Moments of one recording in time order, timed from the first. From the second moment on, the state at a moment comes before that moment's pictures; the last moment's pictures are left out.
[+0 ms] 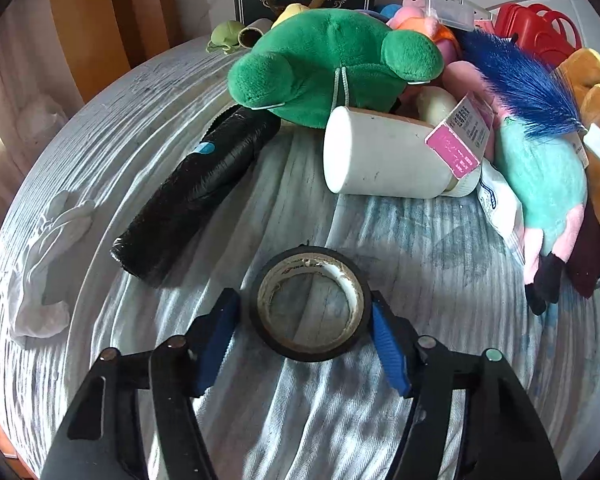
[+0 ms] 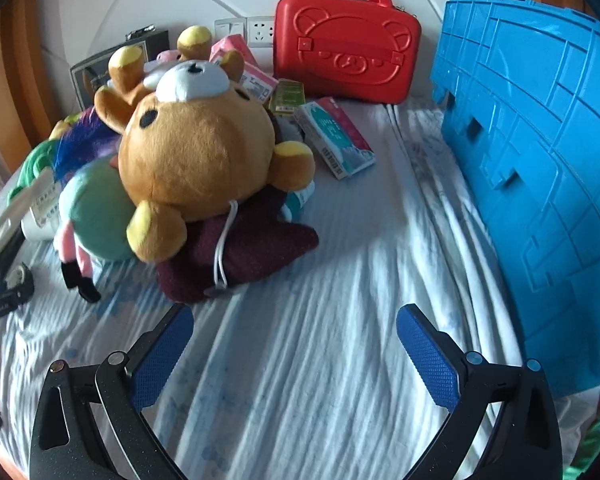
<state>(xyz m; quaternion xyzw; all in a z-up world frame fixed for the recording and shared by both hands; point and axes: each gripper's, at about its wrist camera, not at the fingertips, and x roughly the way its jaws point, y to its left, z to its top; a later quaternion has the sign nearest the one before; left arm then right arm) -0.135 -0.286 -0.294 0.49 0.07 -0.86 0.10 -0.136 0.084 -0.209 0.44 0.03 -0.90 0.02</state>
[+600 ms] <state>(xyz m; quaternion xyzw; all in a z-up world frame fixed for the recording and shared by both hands) -0.123 -0.297 -0.239 0.44 0.09 -0.89 0.10 -0.147 0.017 -0.151 0.37 0.05 -0.92 0.12</state>
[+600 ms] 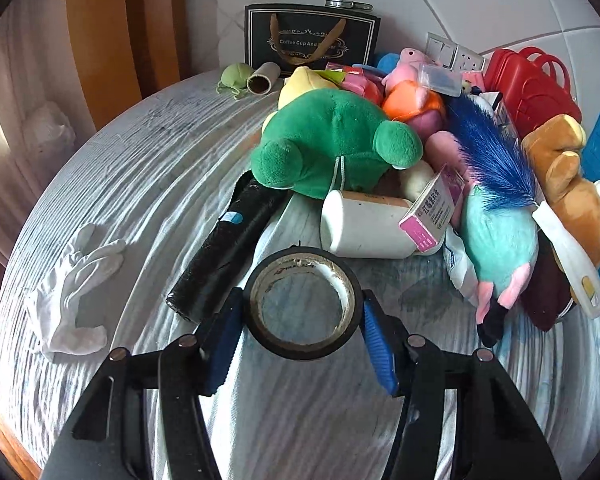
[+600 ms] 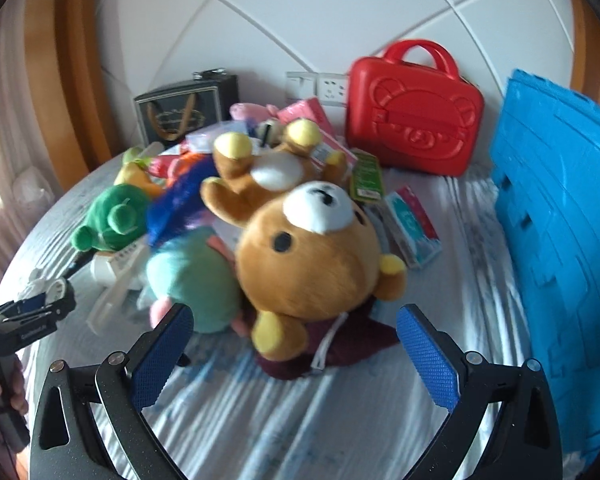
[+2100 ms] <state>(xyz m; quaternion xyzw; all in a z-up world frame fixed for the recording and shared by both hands) -0.189 -0.324 -0.244 0.41 0.04 -0.91 0.02 -0.232 -0.165 -0.233 0.50 -0.04 -0.85 0.14</state>
